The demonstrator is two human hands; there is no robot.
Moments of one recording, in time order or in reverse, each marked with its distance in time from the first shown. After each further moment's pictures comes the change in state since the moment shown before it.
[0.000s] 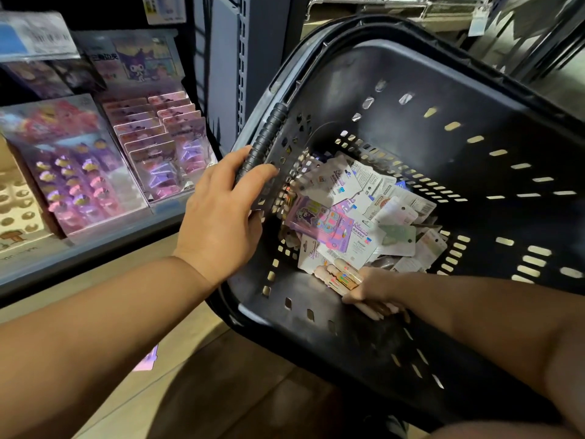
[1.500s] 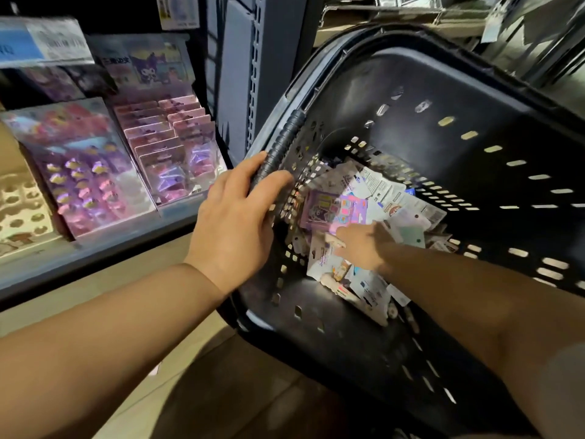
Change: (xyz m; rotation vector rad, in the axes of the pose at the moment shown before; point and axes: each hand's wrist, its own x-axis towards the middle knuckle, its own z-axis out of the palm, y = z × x) left_hand 0.003 0.001 -0.002 -0.006 -0.004 -0.011; right_hand 0.035 -0.053 -0.050 -0.532 0.380 -0.255
